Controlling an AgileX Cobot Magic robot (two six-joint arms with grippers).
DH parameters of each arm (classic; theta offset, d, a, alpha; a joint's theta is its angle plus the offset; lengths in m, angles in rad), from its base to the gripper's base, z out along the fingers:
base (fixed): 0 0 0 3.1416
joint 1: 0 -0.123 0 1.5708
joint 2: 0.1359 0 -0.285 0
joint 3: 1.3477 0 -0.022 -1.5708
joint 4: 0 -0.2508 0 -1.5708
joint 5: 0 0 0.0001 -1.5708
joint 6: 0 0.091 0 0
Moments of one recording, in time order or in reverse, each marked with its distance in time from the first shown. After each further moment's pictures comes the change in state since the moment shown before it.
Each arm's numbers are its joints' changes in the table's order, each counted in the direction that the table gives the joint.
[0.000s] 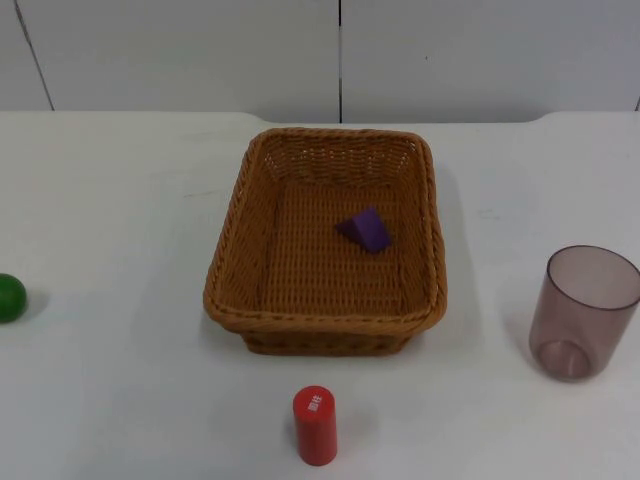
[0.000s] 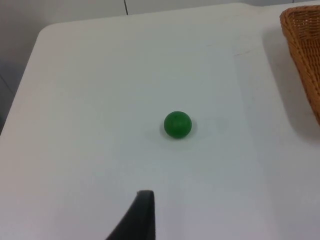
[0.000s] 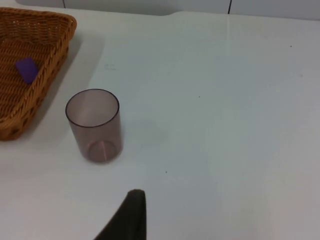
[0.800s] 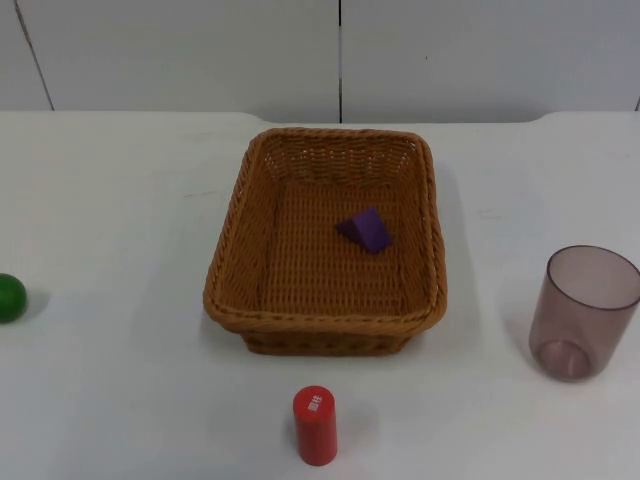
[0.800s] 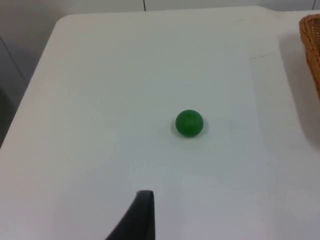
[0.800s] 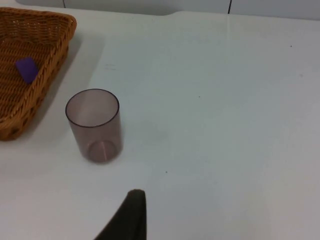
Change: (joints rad) right arm 0.000 0.000 0.000 0.000 0.000 0.000; left arm 0.000 0.000 0.000 -0.047 0.000 -0.087
